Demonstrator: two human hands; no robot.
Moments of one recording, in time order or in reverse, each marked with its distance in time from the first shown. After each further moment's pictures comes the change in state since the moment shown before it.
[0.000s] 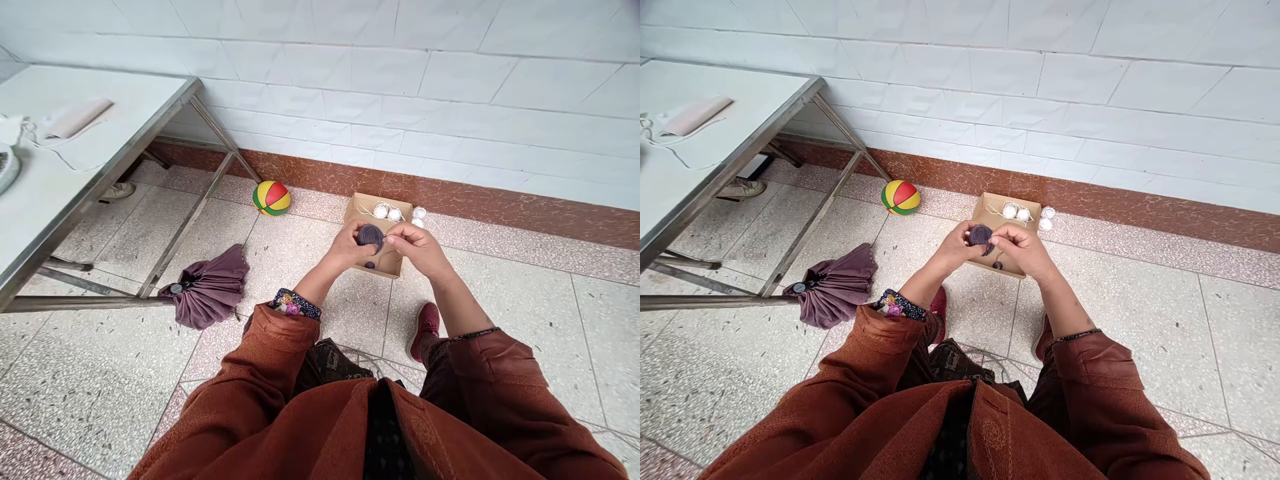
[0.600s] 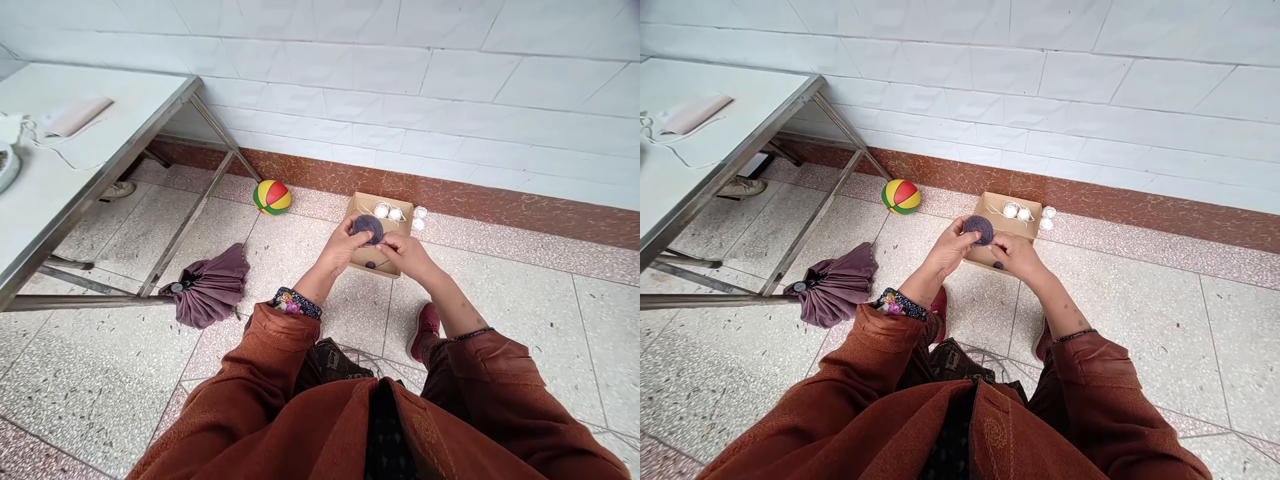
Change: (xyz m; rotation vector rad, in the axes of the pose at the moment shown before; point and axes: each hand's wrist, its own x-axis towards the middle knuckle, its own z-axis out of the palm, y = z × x) left_hand 0.004 -0.004 0.000 -0.381 0.033 -0.009; right_hand 0.000 0.028 0.012 -0.297 -0.063 0.000
